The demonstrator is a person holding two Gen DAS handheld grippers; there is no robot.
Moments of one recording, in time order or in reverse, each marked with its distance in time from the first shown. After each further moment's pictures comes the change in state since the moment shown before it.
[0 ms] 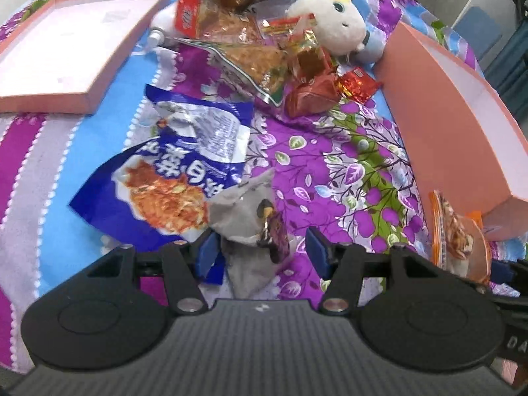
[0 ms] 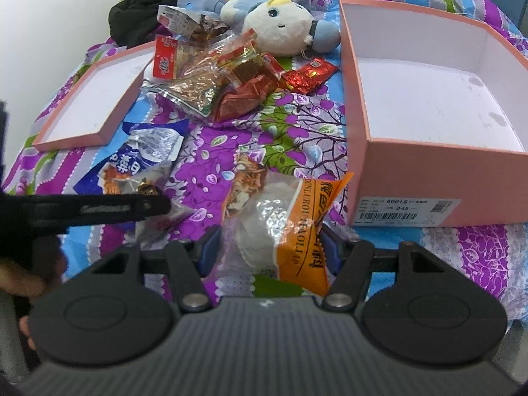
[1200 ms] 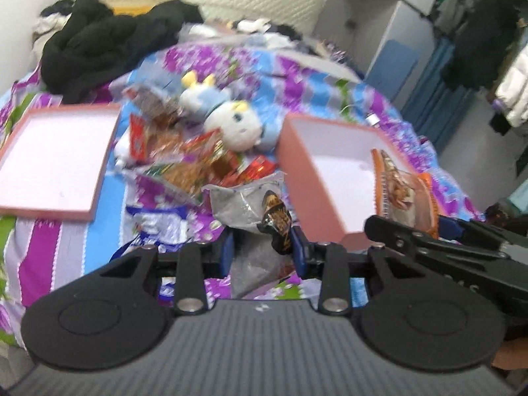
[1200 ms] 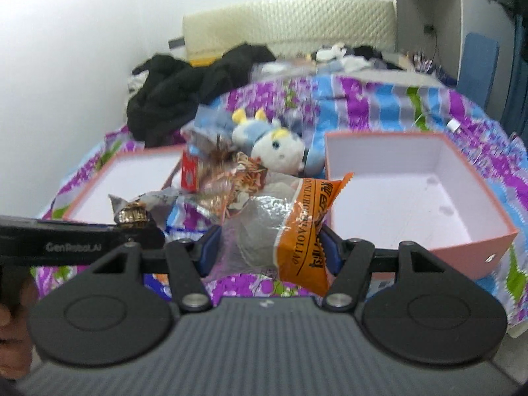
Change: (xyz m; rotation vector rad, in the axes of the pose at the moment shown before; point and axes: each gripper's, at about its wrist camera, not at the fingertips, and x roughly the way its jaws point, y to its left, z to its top) left arm -0.210 -0.058 0.007 0.178 -0.247 -0.180; right arm -0.162 0.030 0.019 -0.023 -0.378 -0.056
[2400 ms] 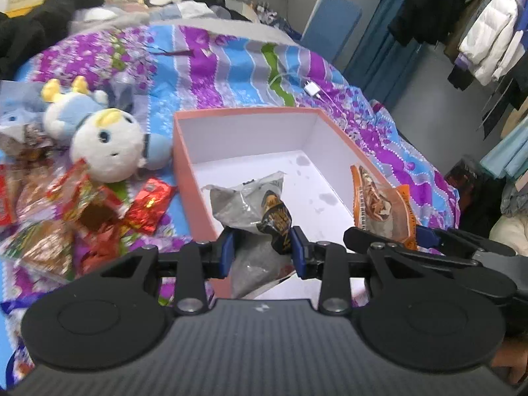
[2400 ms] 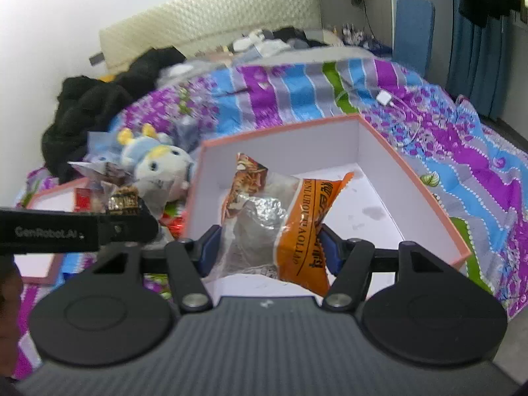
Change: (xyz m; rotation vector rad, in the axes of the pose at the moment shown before) left arm 0.220 -0.112 0.095 0.149 0.161 -0.190; right arm 0.106 -0.167 0.027 0.181 0.080 -0.186
